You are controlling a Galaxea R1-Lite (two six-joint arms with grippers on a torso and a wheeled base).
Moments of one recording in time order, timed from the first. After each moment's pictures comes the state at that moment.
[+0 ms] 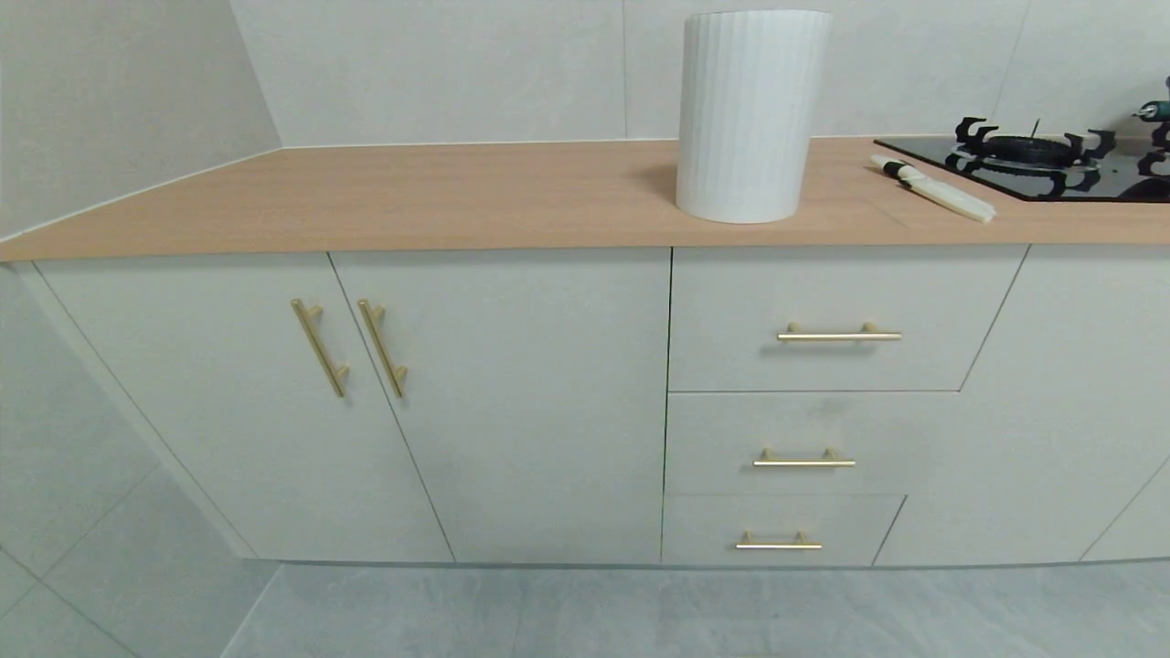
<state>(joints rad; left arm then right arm) 0.00 0.00 0.00 0.00 -0.03 0.02 0.00 0.00 0.00 0.00 -0.03 -0.01</state>
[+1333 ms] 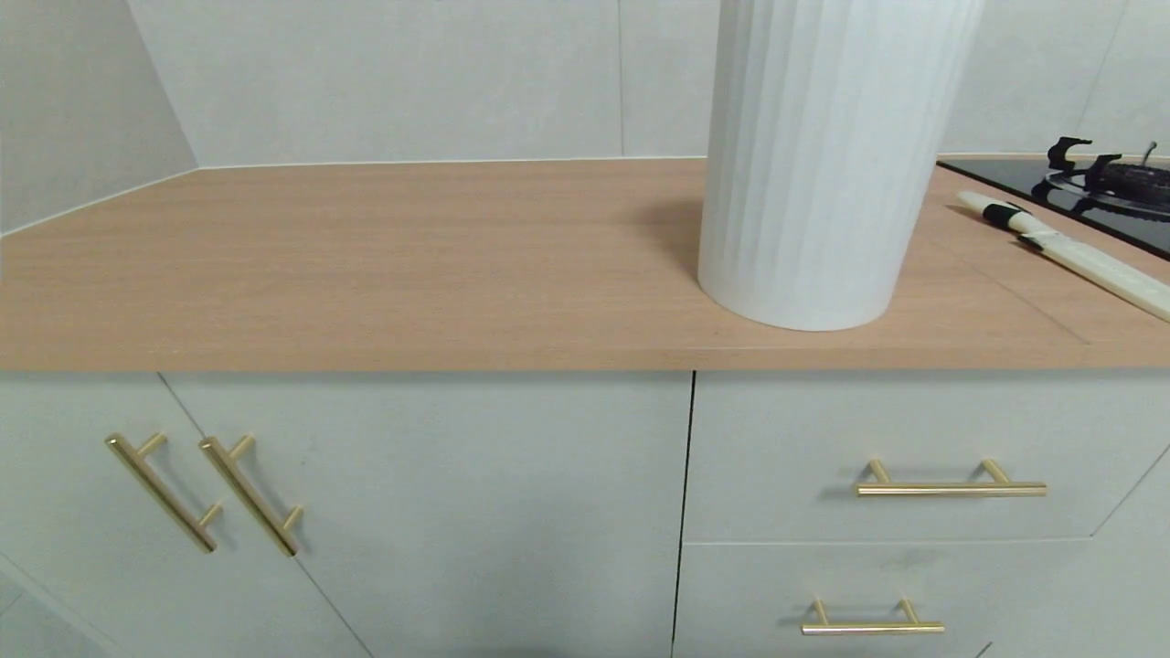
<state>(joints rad) 0.00 0.00 0.00 0.00 -0.03 0.01 0.00 0.00 0.00 0.00 -0.03 -0.01</state>
